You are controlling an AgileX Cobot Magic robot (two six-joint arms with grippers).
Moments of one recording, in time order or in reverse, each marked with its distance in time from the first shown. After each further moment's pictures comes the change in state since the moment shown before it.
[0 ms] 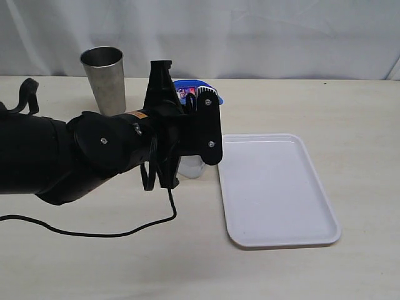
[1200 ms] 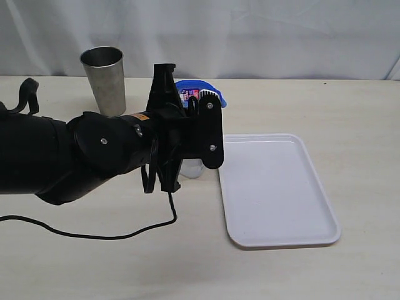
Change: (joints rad) left arm 0.000 0.000 0.000 0.008 0.034 0.000; right arm 0.000 0.000 0.000 0.000 0.000 0.000
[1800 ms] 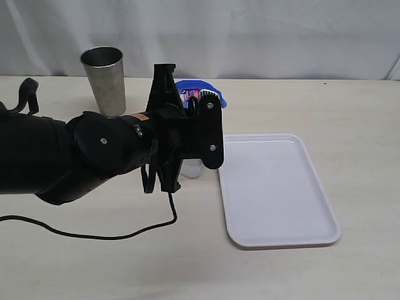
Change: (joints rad) left arm 0.000 -0.002 0.000 -0.002 0.002 0.000; right arm 0.000 0.000 0.000 0.000 0.000 0.000
